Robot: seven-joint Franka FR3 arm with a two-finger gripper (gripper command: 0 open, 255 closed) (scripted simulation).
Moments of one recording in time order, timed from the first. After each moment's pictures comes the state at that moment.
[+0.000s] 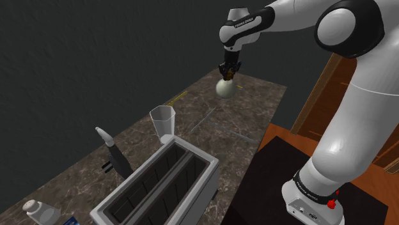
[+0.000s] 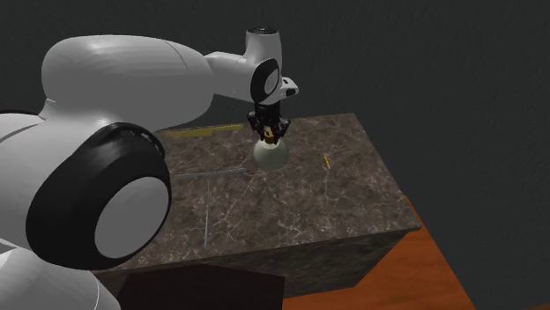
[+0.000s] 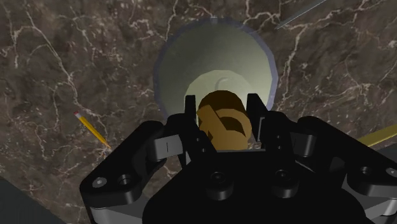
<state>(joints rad) -0.08 0.17 -0.17 -1.85 0.01 2.05 -0.01</state>
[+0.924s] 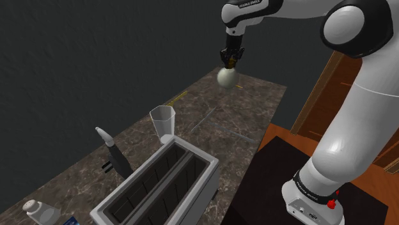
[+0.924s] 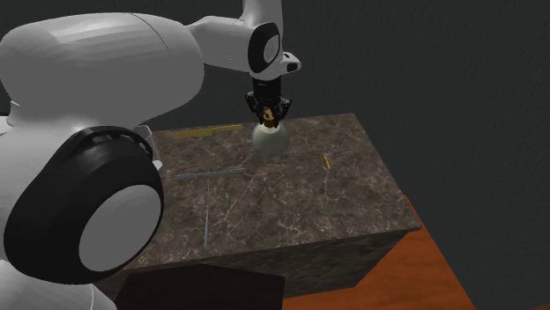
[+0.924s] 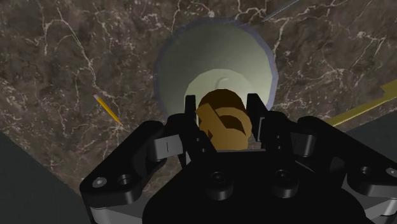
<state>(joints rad) -0.08 0.14 -0.17 -1.71 0.00 1.87 -0.01</state>
